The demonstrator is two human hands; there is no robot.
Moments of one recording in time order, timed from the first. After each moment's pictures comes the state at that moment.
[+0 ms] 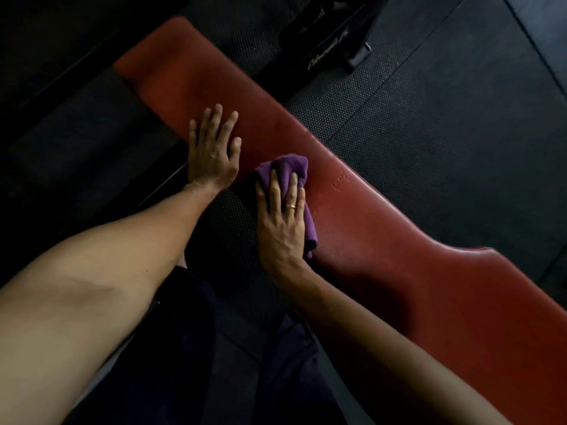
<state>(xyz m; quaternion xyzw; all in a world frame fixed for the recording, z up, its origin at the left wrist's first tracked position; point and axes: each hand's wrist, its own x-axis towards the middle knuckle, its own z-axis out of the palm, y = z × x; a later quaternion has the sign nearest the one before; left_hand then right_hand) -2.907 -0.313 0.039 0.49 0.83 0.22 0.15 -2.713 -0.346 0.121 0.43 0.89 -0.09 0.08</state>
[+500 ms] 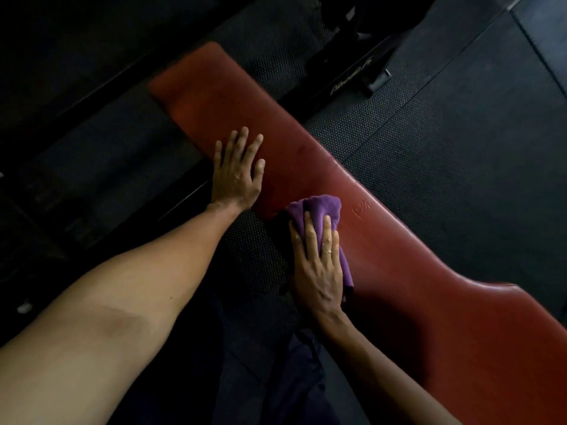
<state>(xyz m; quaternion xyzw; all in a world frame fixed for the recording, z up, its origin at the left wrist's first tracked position) -2.905 -0.314 0.044 0.48 0.83 0.22 0.18 -2.662 -0.355 0.127 0.41 0.91 -0.05 0.06</state>
